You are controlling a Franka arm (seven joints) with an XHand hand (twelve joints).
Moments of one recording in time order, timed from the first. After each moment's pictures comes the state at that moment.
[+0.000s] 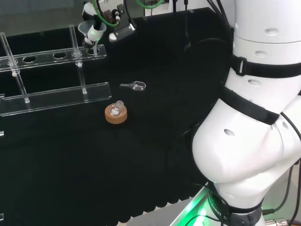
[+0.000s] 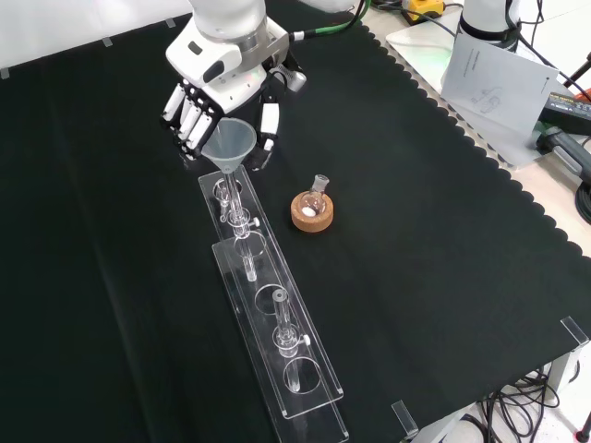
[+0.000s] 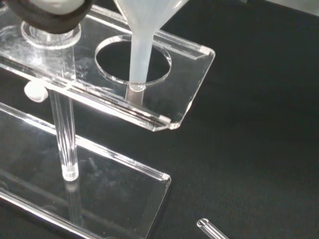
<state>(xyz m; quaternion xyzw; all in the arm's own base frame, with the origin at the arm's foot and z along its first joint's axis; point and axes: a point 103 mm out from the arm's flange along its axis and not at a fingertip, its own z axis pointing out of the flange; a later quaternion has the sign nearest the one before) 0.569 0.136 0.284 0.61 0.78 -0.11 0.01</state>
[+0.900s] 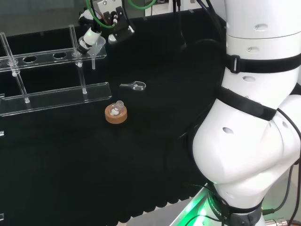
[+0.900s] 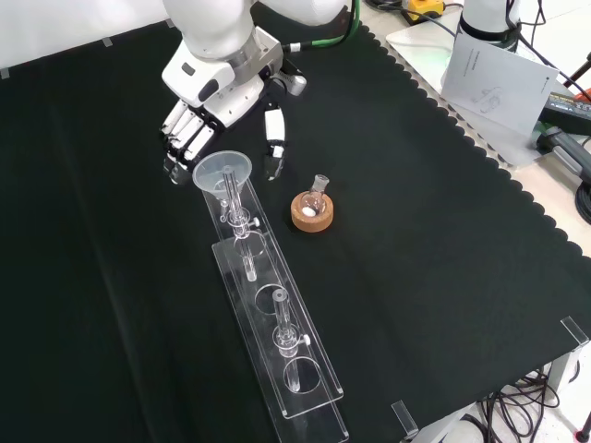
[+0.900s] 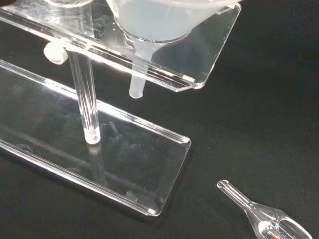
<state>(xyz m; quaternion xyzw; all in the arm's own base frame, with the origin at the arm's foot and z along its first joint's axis) 0.567 0.140 0.273 0.60 0.79 -0.14 -0.04</state>
